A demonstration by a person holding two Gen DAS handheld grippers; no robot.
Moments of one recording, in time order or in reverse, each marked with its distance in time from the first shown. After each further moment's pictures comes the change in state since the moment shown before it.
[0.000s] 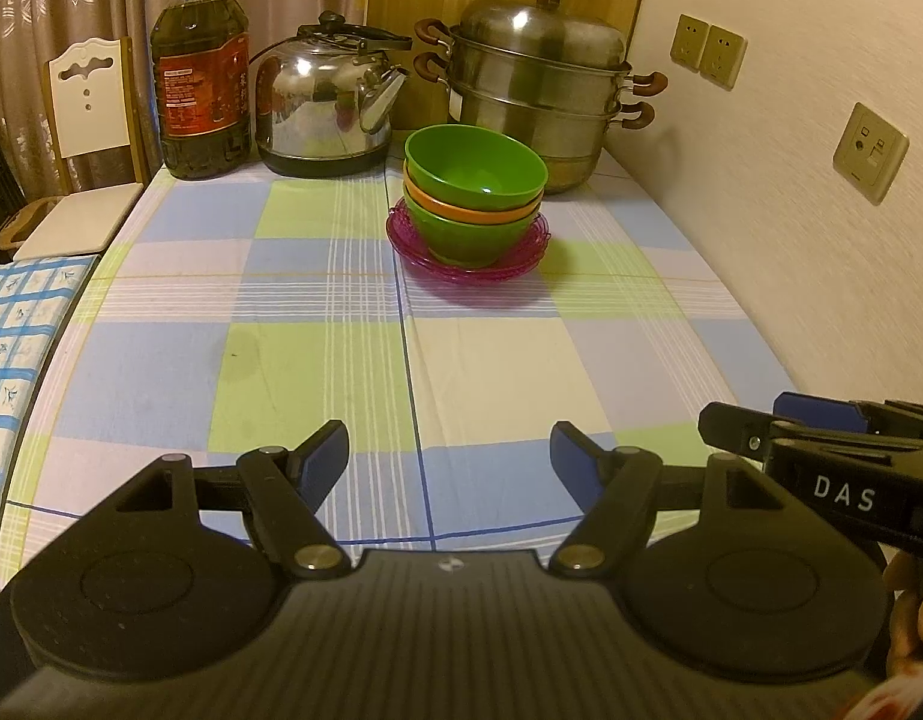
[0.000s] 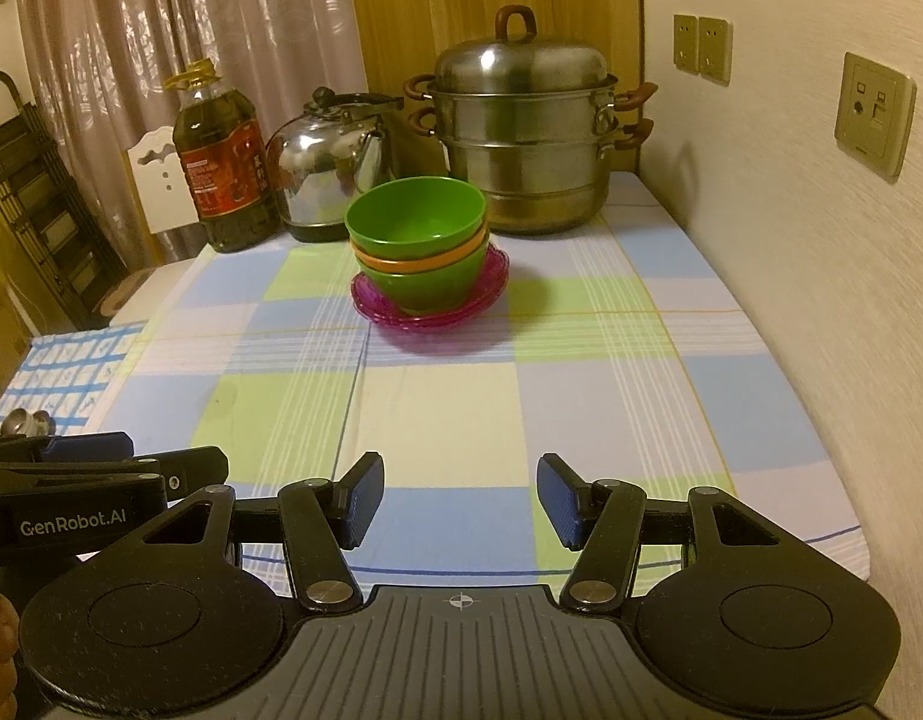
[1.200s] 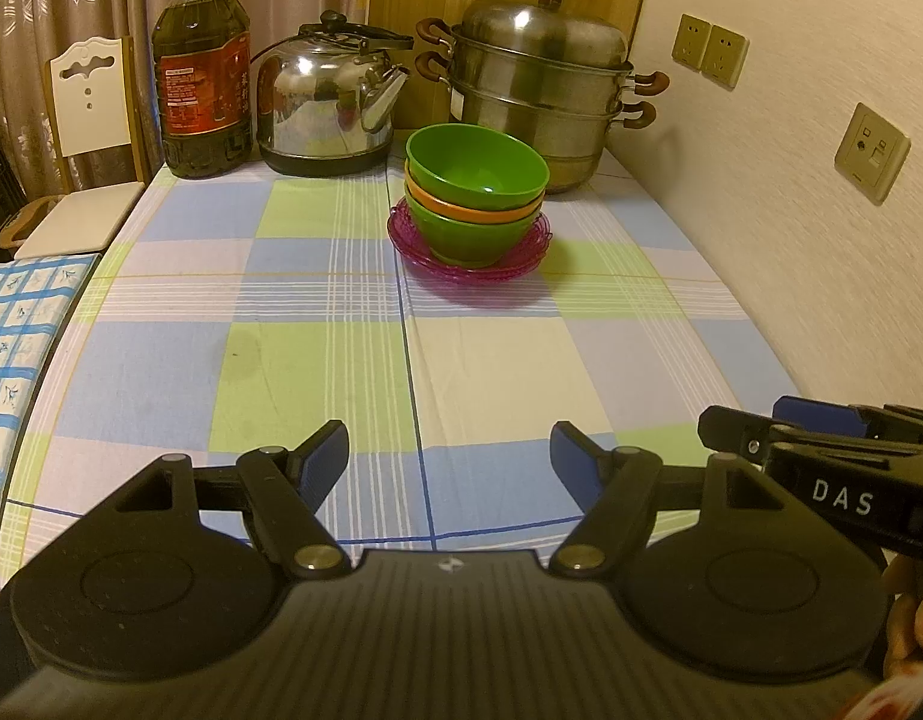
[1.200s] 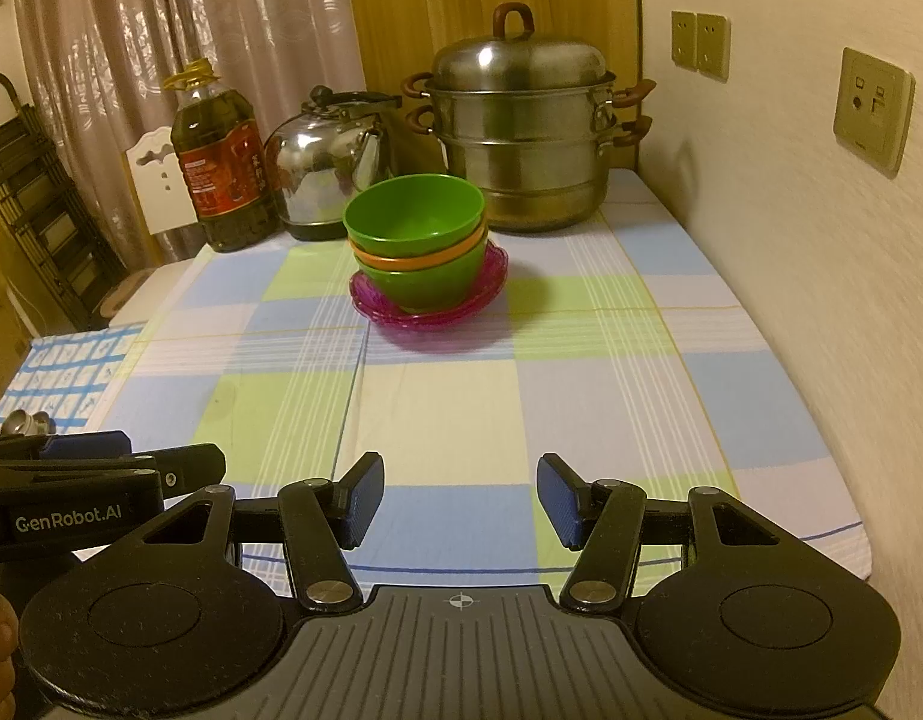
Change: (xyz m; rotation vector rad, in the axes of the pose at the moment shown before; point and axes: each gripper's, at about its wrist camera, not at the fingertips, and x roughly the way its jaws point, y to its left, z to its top) left arm 0.001 0.003 0.000 -0.002 0.003 -0.002; right arm 0.001 0.000 -0.001 0.004 -0.001 0.001
